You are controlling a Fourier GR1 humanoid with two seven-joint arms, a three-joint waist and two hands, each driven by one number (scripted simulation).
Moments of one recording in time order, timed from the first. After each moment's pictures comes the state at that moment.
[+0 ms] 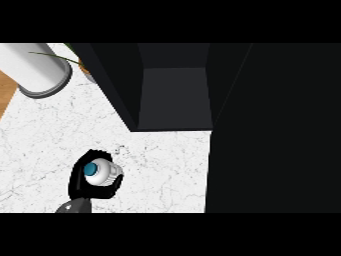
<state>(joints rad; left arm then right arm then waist) -0.23 0.03 0.21 -0.57 0.17 -0.27 -0.86 1.03 -0.17 0.31 -2.48 -0.04 0.22 -0.28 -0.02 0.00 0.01</state>
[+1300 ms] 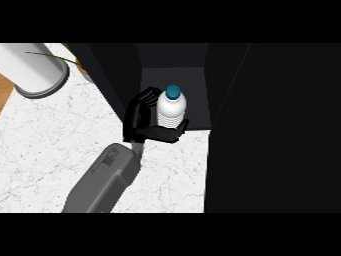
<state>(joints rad) -0.56 0.00 -0.35 -0.95 0.46 0.36 -0.43 0.98 -0.16 0.28 -2.48 -0.06 0.21 -0.25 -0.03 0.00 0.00</state>
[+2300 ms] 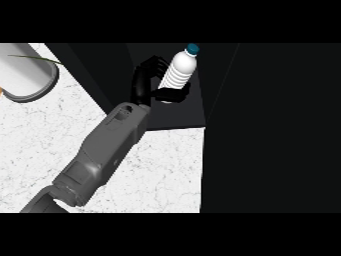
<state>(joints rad) -1.01 0.01 -0.35 -0.37 0.48 0.57 -0.41 0.94 -0.17 0.17 -2.46 -0.11 0.27 -0.28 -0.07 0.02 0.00</state>
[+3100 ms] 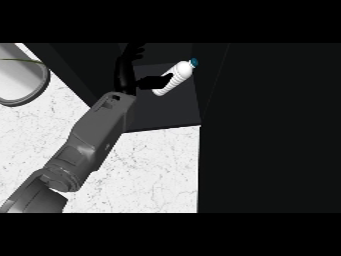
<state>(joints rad) -1.14 0.05 -0.26 -0.13 0.46 0.67 -0.52 0.95 -0.17 0.15 -2.44 -0.13 0.33 -0.33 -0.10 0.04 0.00</state>
